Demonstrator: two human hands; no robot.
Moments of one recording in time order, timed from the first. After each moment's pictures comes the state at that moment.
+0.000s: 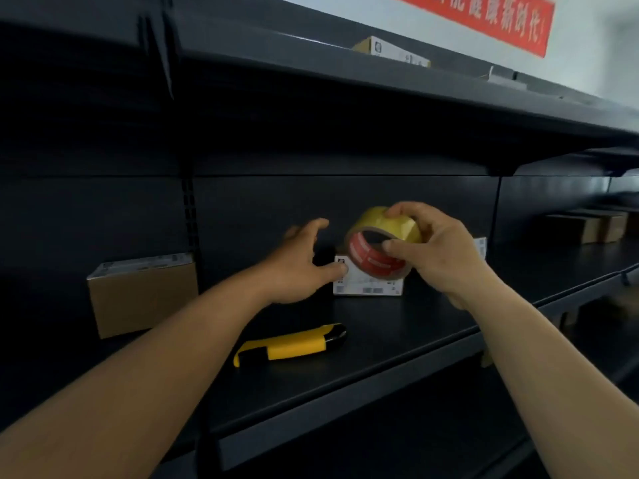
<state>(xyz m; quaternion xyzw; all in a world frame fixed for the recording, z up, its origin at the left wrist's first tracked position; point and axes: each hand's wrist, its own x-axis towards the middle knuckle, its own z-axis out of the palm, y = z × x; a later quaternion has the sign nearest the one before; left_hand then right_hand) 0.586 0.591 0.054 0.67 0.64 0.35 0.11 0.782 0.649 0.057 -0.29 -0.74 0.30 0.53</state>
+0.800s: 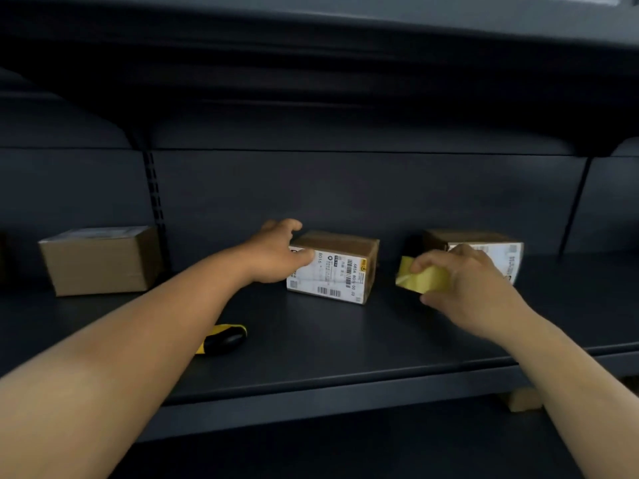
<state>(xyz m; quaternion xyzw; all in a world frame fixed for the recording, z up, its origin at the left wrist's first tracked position) 0.650 0.702 0.041 0.51 0.81 0.28 0.05 0.896 0.815 0.013 -0.36 -0.89 0.08 0.27</state>
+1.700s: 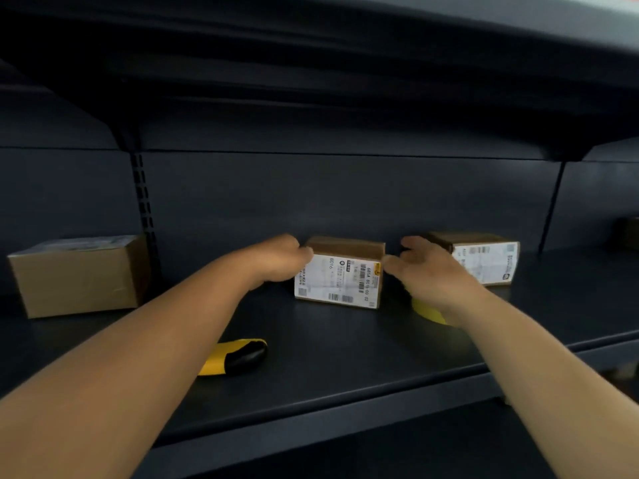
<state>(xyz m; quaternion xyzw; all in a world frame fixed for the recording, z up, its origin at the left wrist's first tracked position) 0.615 0.714 0.035 0.51 0.80 0.28 0.15 0.821 0.782 0.022 -0.39 -0.76 0.38 0.36</state>
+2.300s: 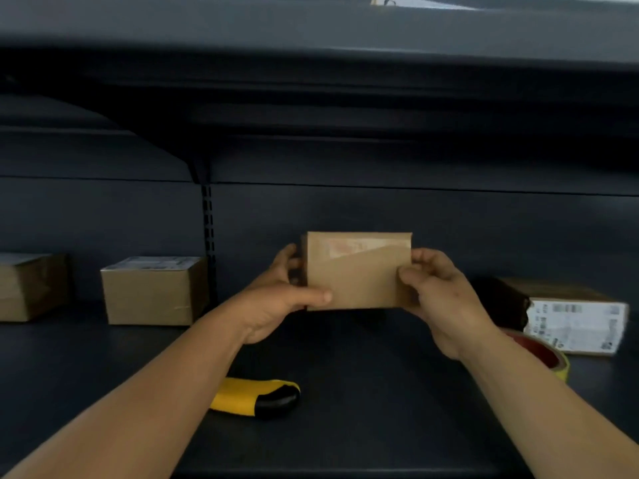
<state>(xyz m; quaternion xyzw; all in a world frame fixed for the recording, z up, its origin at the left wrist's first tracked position) 0.591 0.670 0.025 0.42 0.61 0.61 0.28 0.765 0.803 0.031 -0.25 -0.66 0.57 0.42</state>
